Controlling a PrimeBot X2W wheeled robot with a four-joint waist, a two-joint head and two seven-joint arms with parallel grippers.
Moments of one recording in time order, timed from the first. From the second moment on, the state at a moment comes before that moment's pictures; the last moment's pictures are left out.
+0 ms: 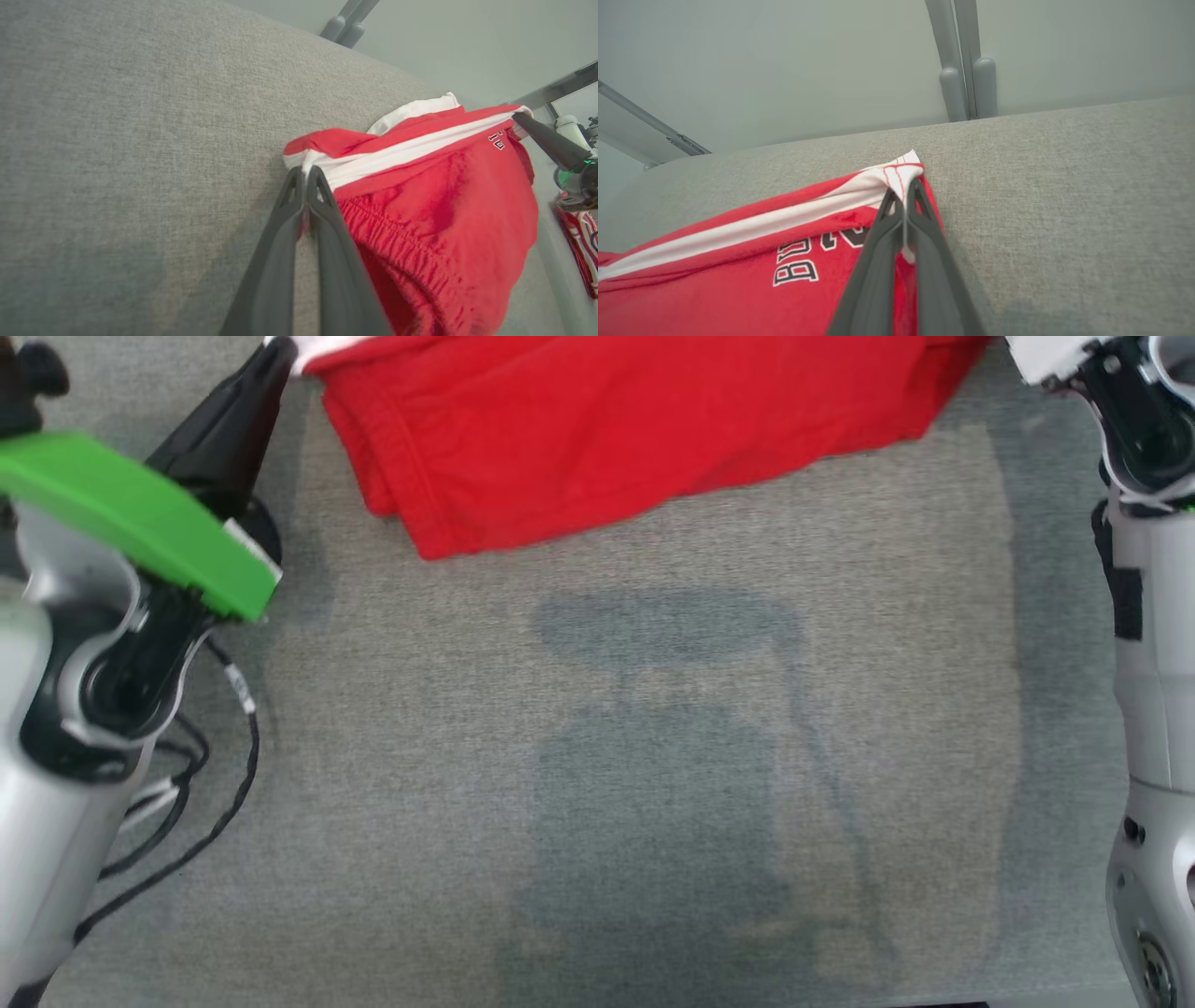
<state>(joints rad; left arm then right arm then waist) -0.77 0.58 -0.49 -0.08 -1.17 0.18 0.24 -0.99 -0.19 0.02 0.24 0.50 0.13 0.38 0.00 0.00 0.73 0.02</state>
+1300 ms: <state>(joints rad) -0.74 0.57 -0.55 -0.14 -0.95 0.21 0.02 -1.03 -0.24 0.04 0.43 0.42 0.13 0.44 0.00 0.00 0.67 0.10</state>
